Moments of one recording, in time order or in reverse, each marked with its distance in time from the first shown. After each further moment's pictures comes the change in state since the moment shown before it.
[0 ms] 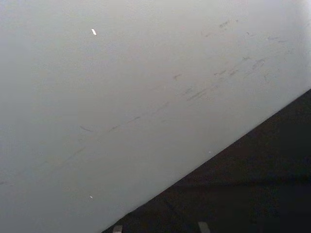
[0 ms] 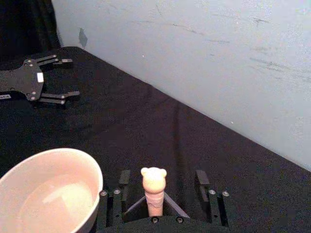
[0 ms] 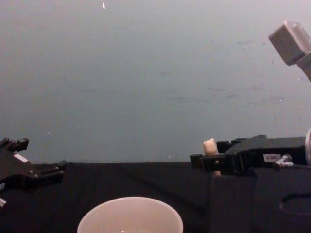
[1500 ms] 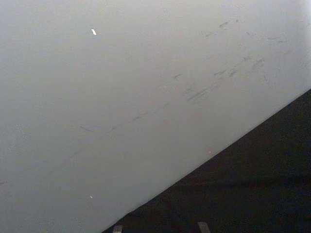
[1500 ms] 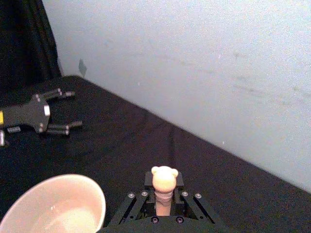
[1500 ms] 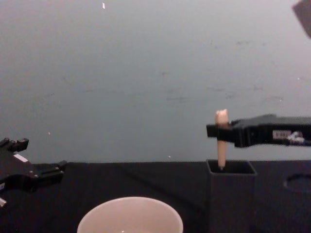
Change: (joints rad) left arm 0.000 0.000 0.000 0.000 0.000 0.000 0.000; right arm -0.044 0.005 0.062 -0.081 0.051 -0.017 -0.024
